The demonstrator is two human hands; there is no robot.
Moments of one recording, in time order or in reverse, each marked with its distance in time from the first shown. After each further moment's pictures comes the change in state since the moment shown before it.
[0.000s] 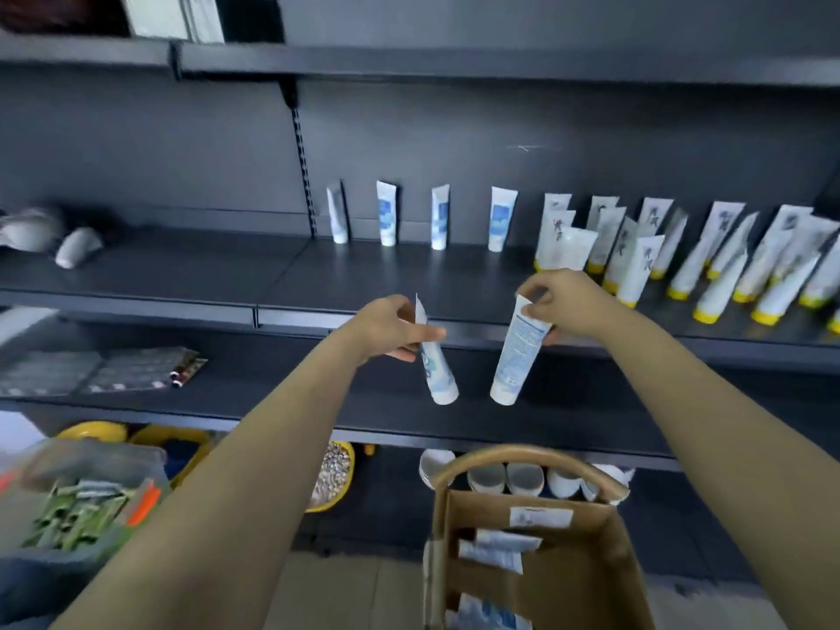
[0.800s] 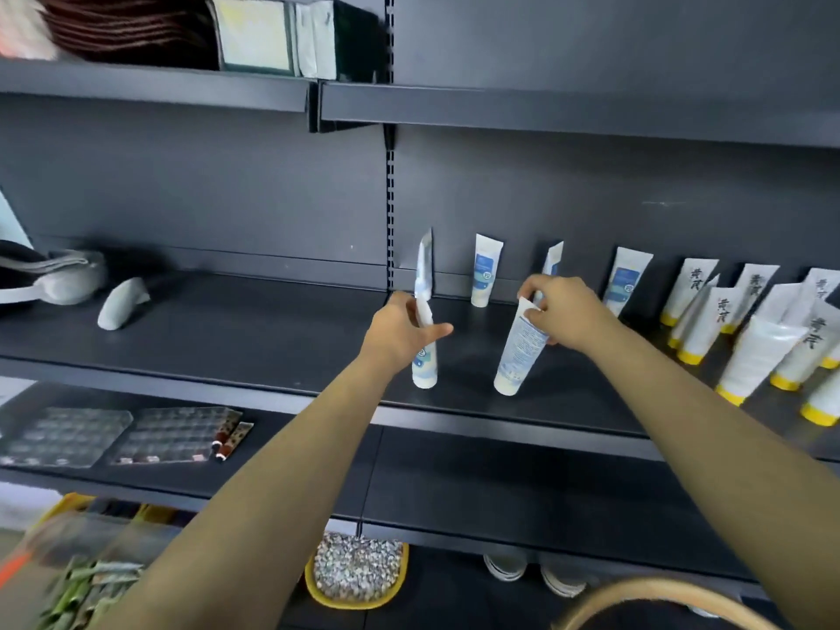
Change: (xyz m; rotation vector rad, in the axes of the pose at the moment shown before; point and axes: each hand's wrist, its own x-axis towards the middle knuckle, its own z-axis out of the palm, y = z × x) left_hand 0.139 -0.058 -0.214 0.073 0.379 0.091; right_hand 0.219 -0.150 0.117 -0.381 0.161 -0.094
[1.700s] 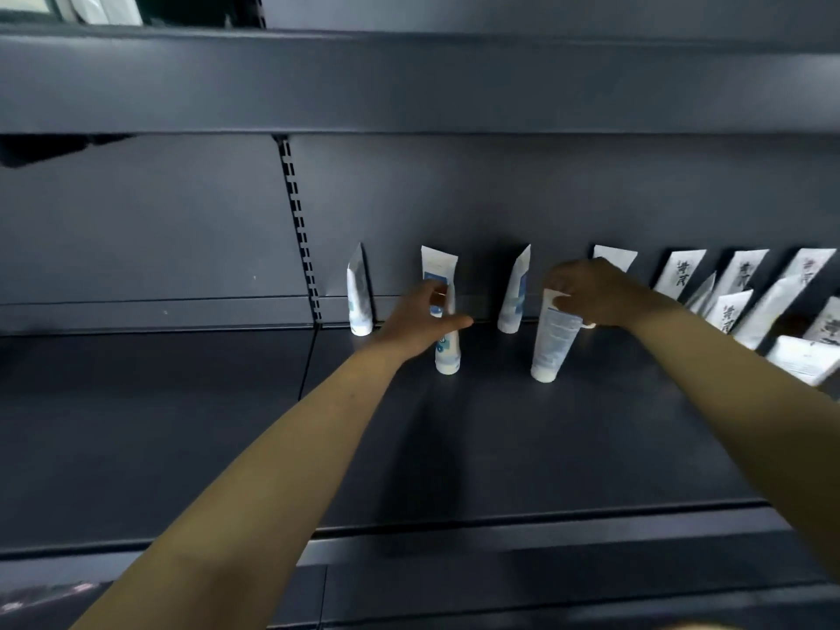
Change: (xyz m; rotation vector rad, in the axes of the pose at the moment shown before) left_hand 0.195 0.013 0.102 -0.068 -0.371 0.178; right_hand 0.142 0.115 -0.015 -0.157 -0.102 0.071
